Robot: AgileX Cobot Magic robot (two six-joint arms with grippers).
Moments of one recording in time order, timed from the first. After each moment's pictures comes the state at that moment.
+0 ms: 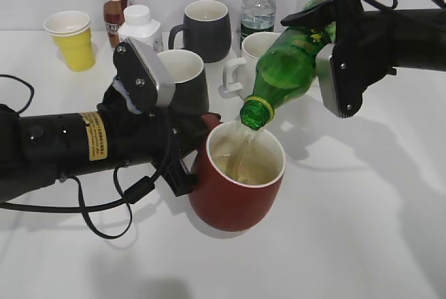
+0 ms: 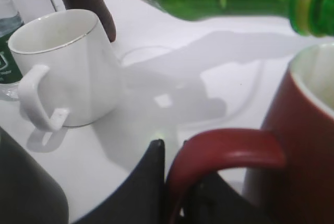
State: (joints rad) left arm -0.62 1.71 -0.63 0.62 -0.72 -0.20; right arm 0.26 1.68 -0.89 -1.12 -0.65 -0.83
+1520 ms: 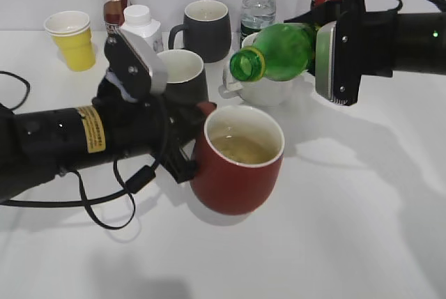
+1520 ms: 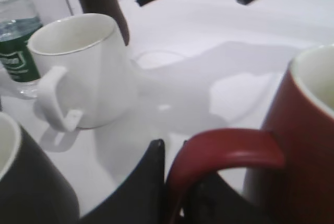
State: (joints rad) left arm -0.62 1.70 -0.63 0.55 -0.73 -0.20; right arm 0.26 1.68 -0.88 -1.13 -0.66 -0.49
